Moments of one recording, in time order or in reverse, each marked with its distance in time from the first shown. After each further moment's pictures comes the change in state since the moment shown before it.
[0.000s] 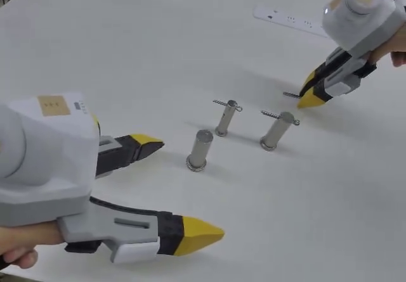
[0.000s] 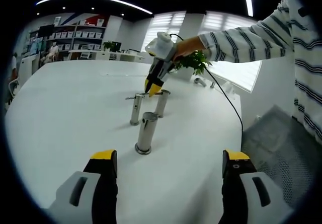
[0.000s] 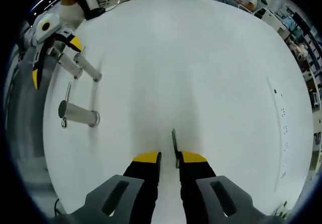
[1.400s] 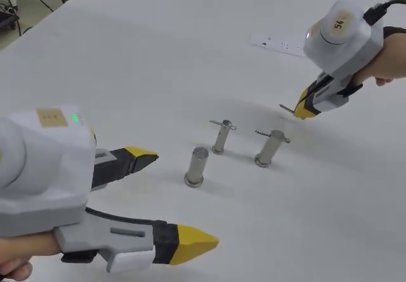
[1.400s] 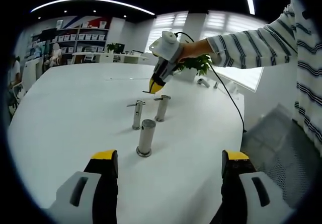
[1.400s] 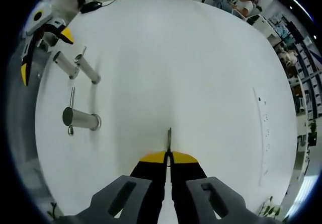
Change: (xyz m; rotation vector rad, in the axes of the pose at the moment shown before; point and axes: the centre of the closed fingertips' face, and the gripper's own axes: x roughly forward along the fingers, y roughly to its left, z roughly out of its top) left arm -0.012 -0.005 0.016 0.021 0.003 0.049; right arm -0.022 -0.016 0.009 -0.033 0.019 -0.156
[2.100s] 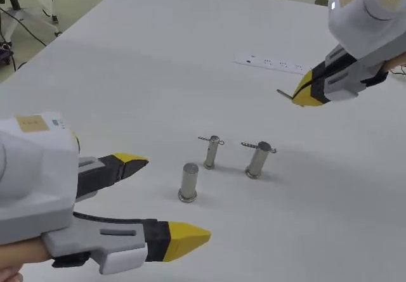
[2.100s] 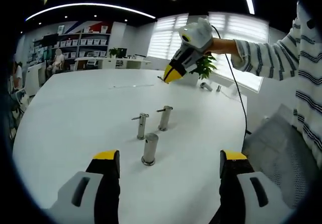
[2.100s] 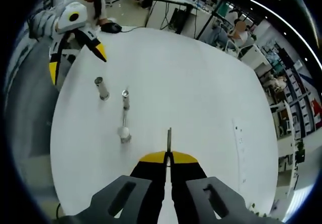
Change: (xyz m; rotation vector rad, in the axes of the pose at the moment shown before) left arm -0.011 0.001 0.022 0.018 -0.032 0.036; right arm -0.095 0.048 0.035 -0.109 -0.221 -0.124
